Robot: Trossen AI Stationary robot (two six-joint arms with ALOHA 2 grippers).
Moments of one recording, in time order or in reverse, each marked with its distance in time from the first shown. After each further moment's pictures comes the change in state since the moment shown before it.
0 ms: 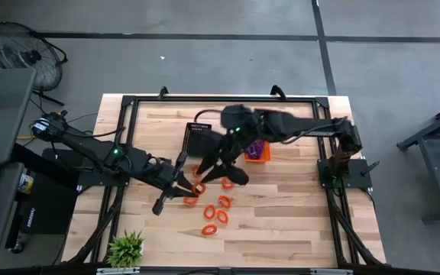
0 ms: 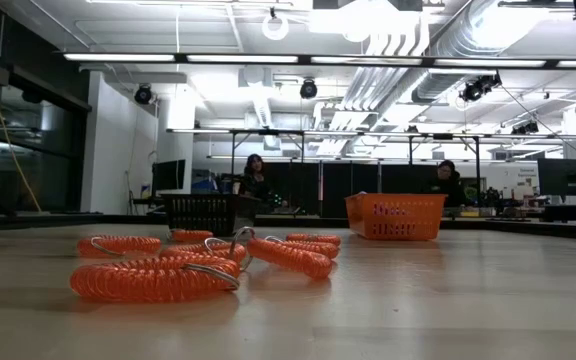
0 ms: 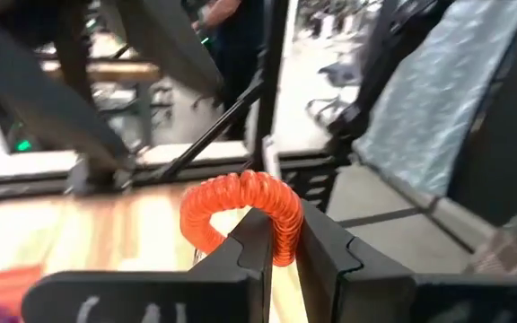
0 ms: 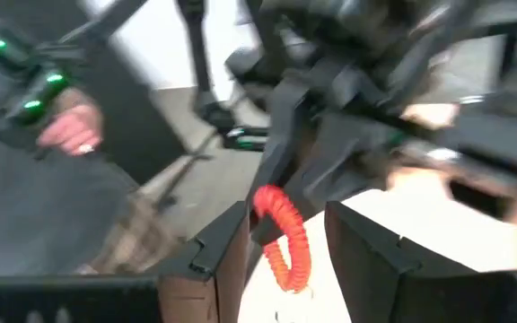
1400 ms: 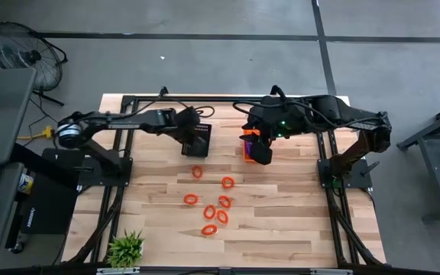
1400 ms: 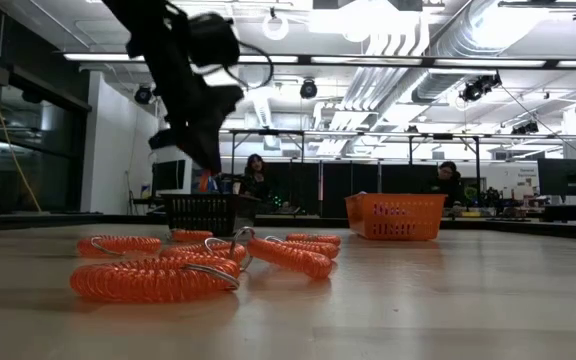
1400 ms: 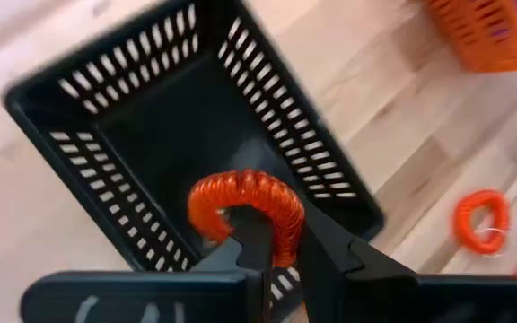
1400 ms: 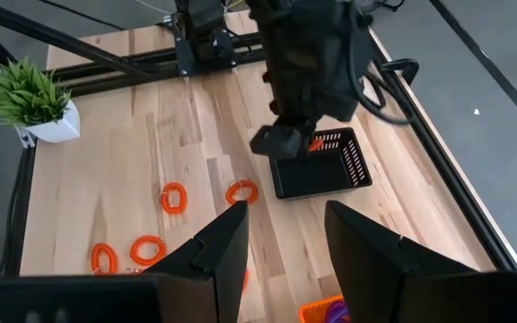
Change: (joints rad) left arm 0.756 0.372 -0.001 -0.574 0.086 -0.441; right arm 0.027 -0.265 -0.016 -0.567 0.802 0.066
